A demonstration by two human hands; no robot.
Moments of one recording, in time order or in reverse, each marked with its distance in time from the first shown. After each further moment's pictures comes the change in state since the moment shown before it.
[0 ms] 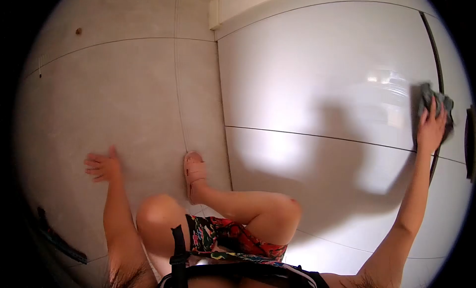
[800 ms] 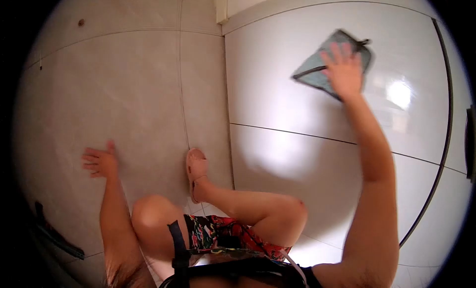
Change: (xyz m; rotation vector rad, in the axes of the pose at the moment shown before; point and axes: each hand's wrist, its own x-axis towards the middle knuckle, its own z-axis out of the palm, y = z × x) left_hand 0.004 -0.014 -0.011 -0.068 0.148 0.018; right_hand 0.017 -0.275 0.046 0.125 -0.061 -0.553
